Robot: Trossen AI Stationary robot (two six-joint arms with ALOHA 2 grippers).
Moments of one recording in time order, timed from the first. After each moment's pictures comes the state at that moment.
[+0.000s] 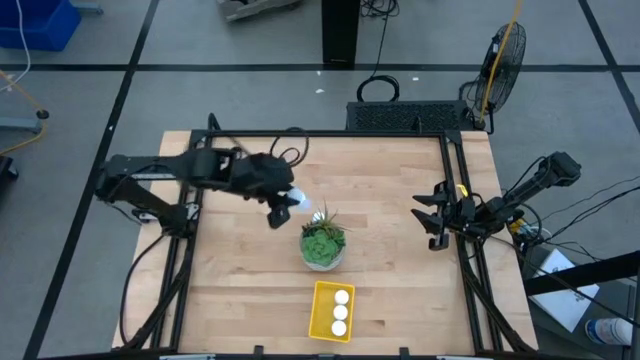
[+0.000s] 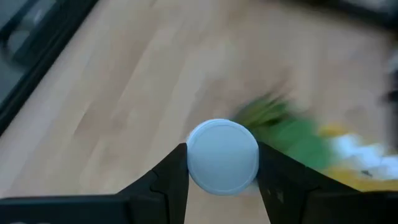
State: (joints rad) left arm -0.02 1.42 1.53 -0.94 -0.11 -0.32; right arm 0.55 0.53 0.05 1.06 0.71 -0.30
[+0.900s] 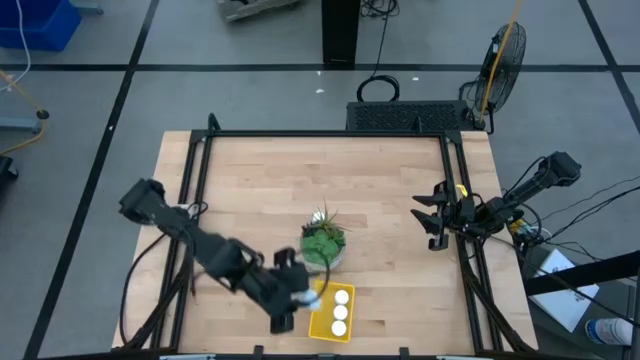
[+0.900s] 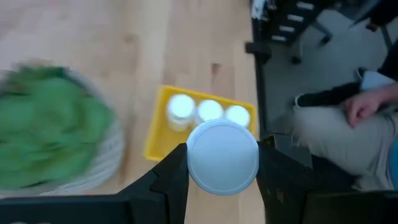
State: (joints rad) left arm -0.56 1.73 1.68 -0.80 -0.21 -0.58; right arm 0.55 0.53 0.05 1.06 0.71 -0.30
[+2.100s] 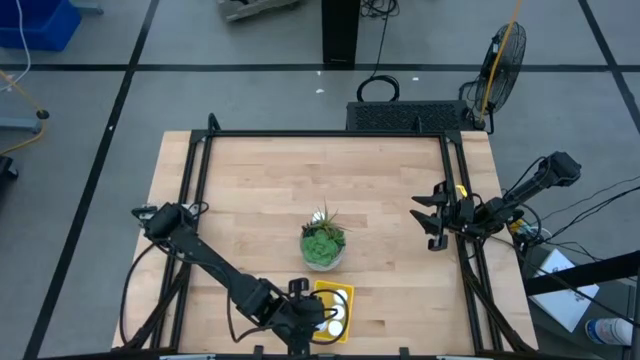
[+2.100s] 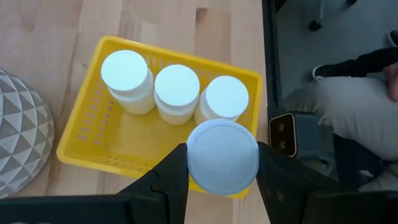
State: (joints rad) left arm -0.64 2.01 1.68 -0.64 -0.23 -0.64; right arm 0.55 0.53 0.05 1.04 0.71 -0.30
